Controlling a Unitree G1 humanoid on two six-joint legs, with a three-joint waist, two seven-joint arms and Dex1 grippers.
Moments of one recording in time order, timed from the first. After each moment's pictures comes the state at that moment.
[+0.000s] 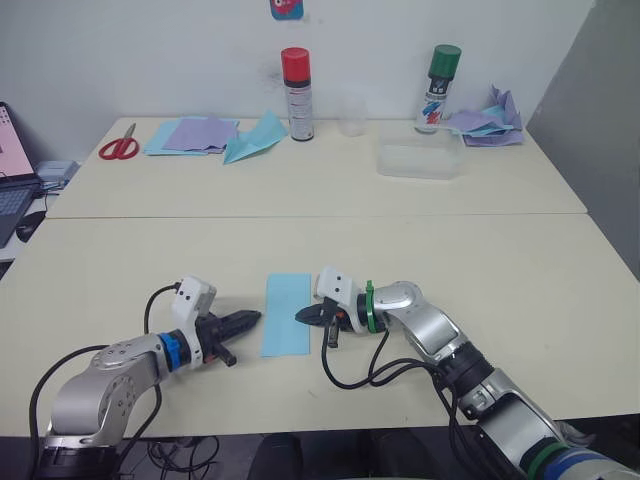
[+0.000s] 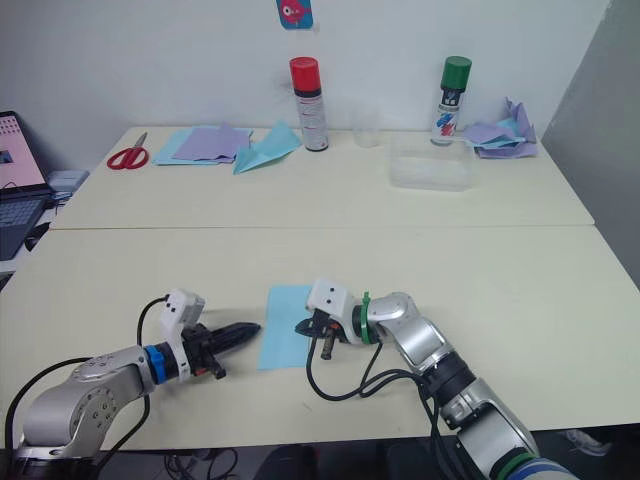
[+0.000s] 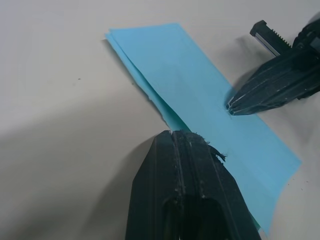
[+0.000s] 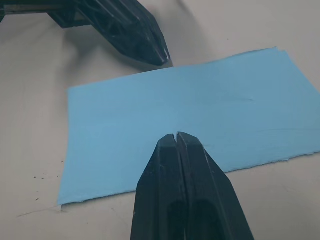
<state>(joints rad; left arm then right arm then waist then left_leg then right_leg) 0.01 0.65 0.16 -0.19 -0.56 0.68 -0.82 -0.58 -0.15 0.49 0.28 0.02 0.34 0.93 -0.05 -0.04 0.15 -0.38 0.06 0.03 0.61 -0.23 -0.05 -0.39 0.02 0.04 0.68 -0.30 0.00</state>
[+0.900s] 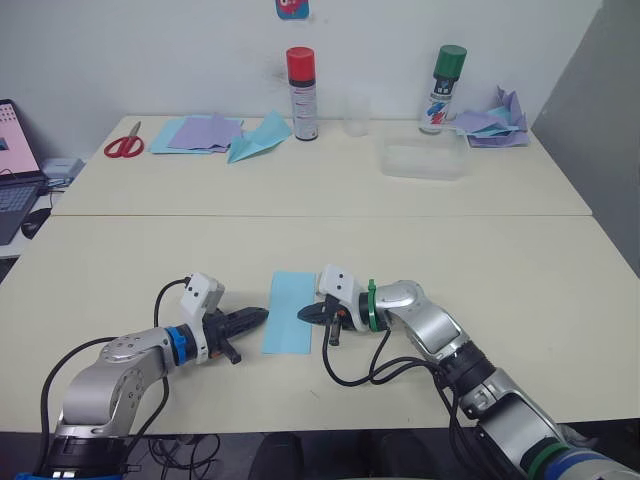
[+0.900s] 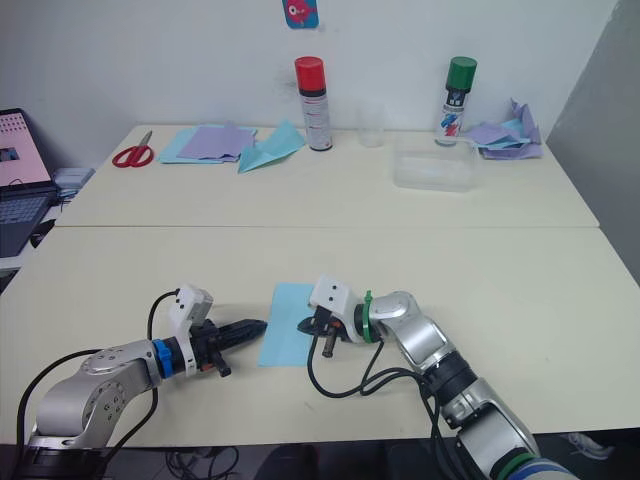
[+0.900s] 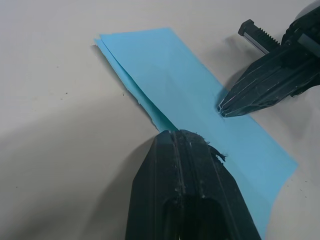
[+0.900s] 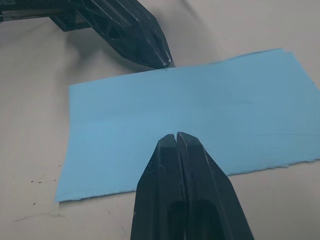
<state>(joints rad) -0.03 0.64 0.14 -0.15 -0.53 0.64 -0.86 -0.58 -0.15 0.47 0.26 0.03 0.37 0.93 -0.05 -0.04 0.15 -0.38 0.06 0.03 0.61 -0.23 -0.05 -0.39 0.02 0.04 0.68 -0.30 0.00</state>
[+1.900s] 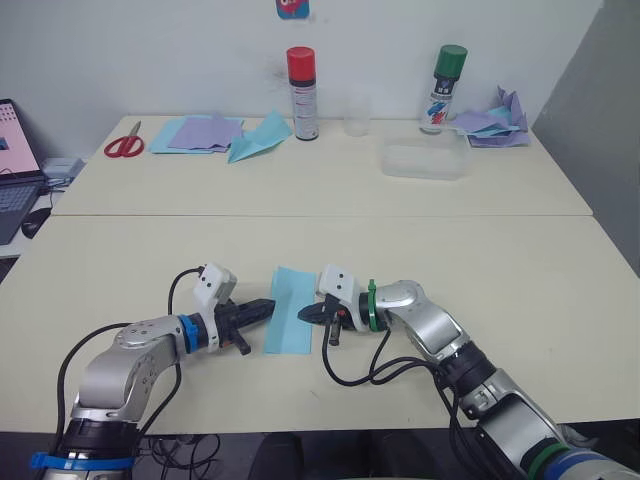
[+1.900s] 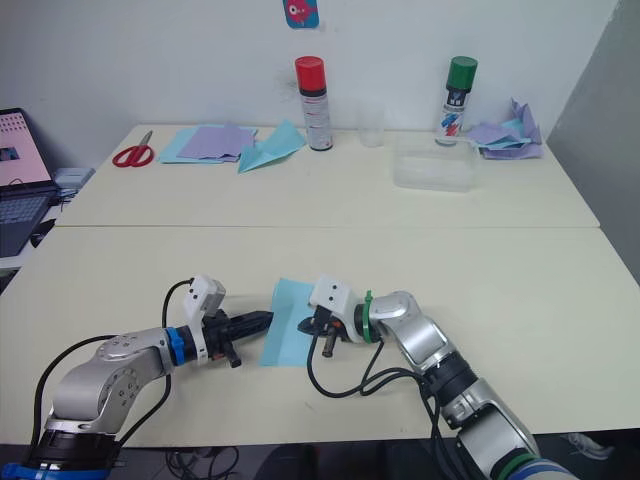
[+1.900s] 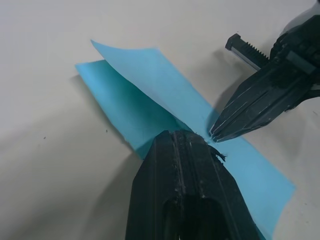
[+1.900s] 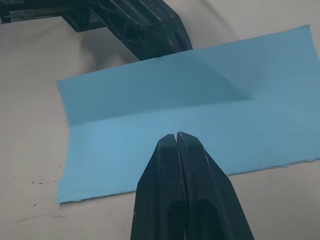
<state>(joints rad) -0.12 0.63 0.08 -0.12 -0.50 0.63 -0.88 -0.58 -0.15 0.47 0.24 0.03 0.40 0.93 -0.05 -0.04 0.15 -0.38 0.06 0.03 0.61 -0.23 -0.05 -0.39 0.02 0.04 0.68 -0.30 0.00</state>
